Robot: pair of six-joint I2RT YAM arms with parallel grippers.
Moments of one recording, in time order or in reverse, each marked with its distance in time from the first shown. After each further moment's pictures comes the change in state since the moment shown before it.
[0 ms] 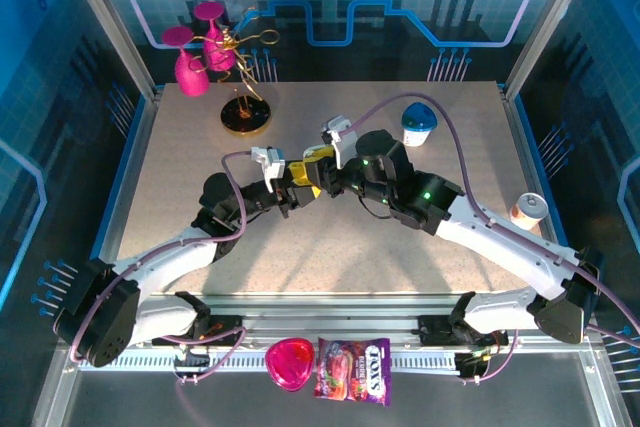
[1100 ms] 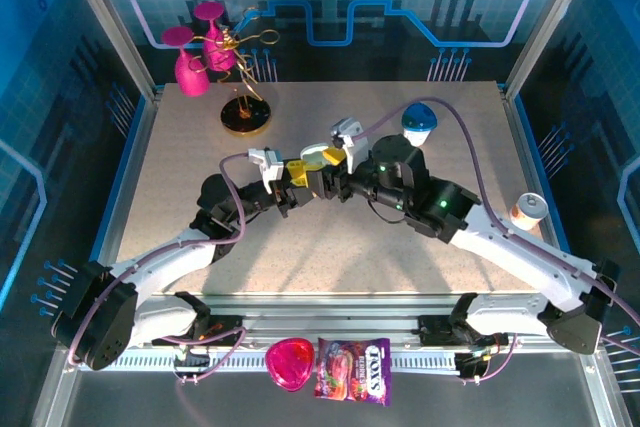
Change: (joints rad) left arm 0.000 -0.016 -0.011 0.004 -0.019 0.080; right arm 0.003 -0.105 -0.050 0.029 -0.048 -0.024
